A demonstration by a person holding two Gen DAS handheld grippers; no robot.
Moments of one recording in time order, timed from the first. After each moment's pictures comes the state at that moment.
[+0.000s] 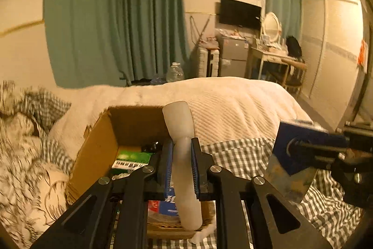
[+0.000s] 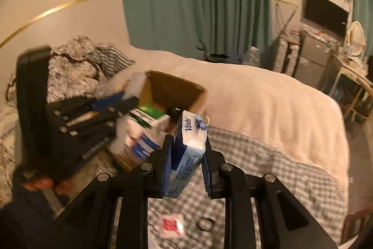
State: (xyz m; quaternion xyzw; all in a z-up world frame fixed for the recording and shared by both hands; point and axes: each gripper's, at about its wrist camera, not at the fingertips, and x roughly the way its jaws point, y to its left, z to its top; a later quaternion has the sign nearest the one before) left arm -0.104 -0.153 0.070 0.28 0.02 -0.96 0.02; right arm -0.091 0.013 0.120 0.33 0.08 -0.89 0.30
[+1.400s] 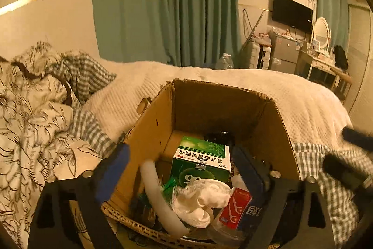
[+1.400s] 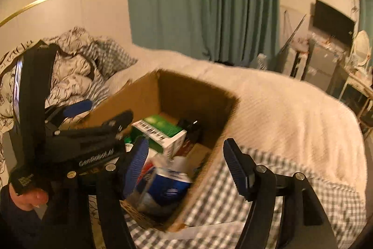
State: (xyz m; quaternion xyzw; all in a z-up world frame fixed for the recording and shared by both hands) left arm -0.129 -0.231 0.015 0.30 0.03 -0.94 0.16; right arm -0.130 -0.076 0.056 0.30 0.10 -0.90 0.29
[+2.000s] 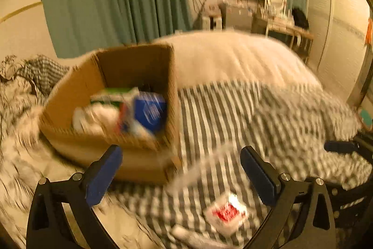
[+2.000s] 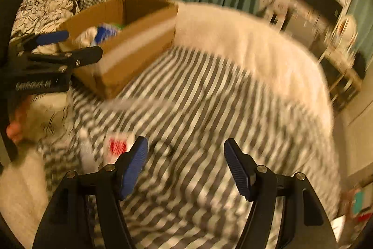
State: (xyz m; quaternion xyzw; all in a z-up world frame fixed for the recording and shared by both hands) left arm -0.061 -0.078 -0.025 0.38 -0.02 -0.92 0.04; right arm -0.052 0.097 -0.011 0.44 0.16 -0.85 0.23
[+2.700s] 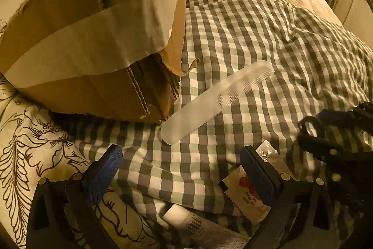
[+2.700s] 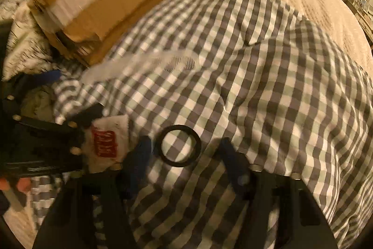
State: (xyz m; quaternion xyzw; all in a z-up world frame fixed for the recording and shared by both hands) left arm -0.092 -0.086 -0.131 0.53 -0.02 -0.84 0.08; right arm -0.113 0.053 -0.117 0.55 0.16 -0.78 0.25
